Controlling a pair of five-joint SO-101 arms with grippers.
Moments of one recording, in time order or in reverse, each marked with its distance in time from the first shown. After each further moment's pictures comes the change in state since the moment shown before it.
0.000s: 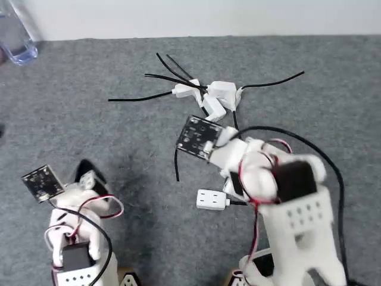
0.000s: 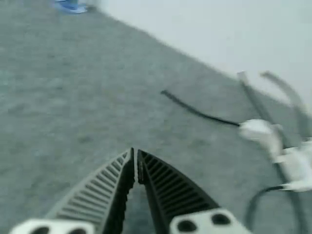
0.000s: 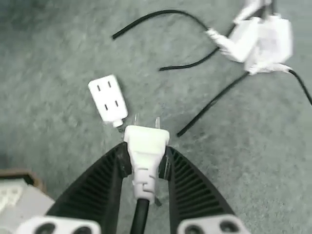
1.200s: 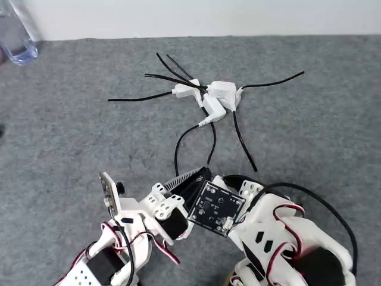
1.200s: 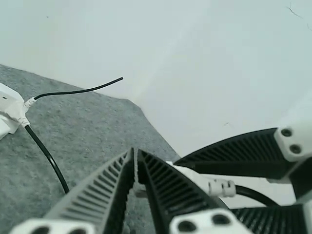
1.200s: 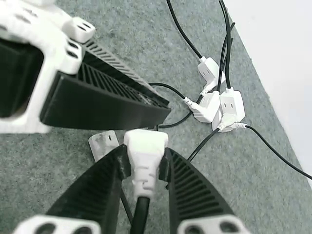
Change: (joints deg) left arm 61.5 0.0 0.8 -28.3 20.6; right arm -12.0 -37.8 20.3 -9.8 -9.4
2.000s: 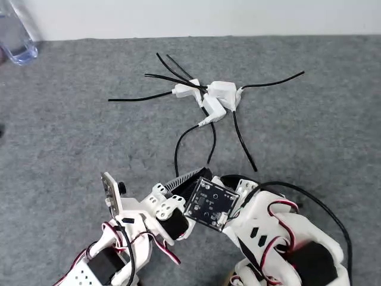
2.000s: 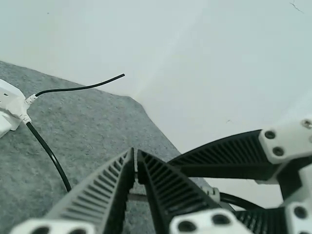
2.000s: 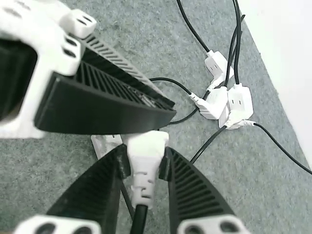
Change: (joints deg) left arm 0.0 0.1 0.3 0.1 -0.1; right arm 0.4 0.0 3.9 -2.1 0.3
